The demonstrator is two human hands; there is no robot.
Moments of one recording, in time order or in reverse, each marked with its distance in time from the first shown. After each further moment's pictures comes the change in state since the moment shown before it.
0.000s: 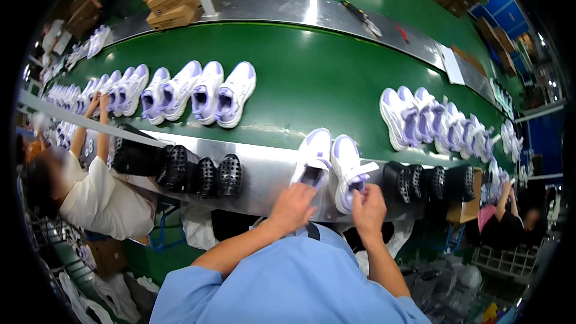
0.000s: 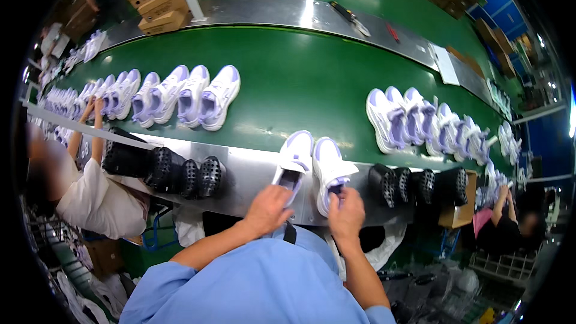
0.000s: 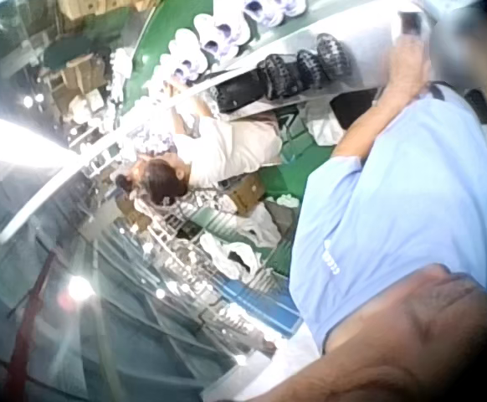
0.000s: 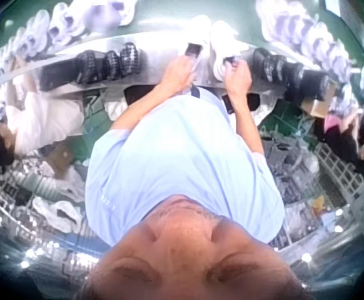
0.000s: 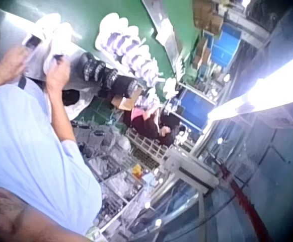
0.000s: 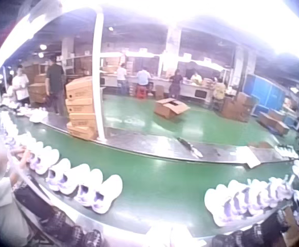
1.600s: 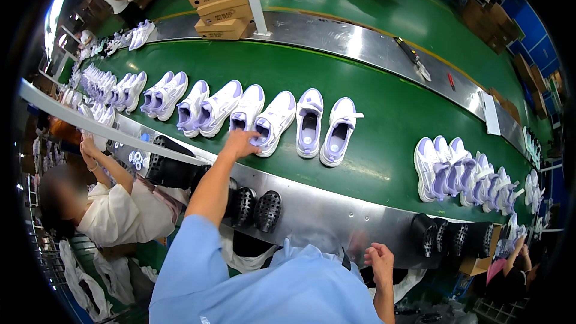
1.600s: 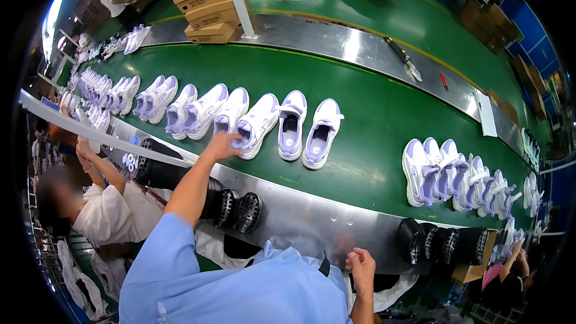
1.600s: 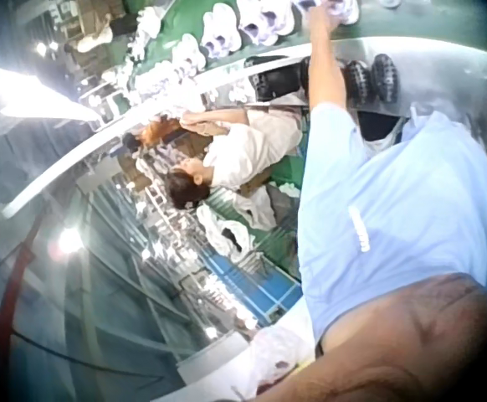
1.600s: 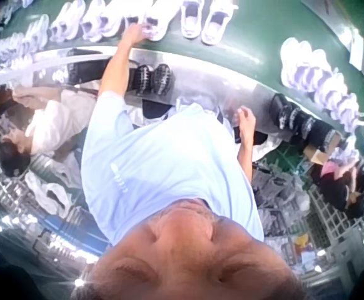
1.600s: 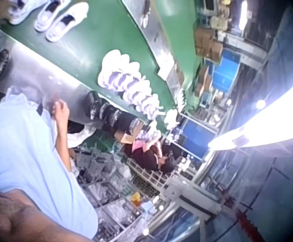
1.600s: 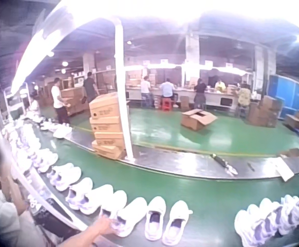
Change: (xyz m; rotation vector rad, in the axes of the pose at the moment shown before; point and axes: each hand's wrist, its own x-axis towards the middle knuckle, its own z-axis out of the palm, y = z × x) left_hand 0.057 -0.312 -0.199 0.476 -0.148 -0.633; right_hand -0.006 0.053 0.024 0.623 -0.425 0.536
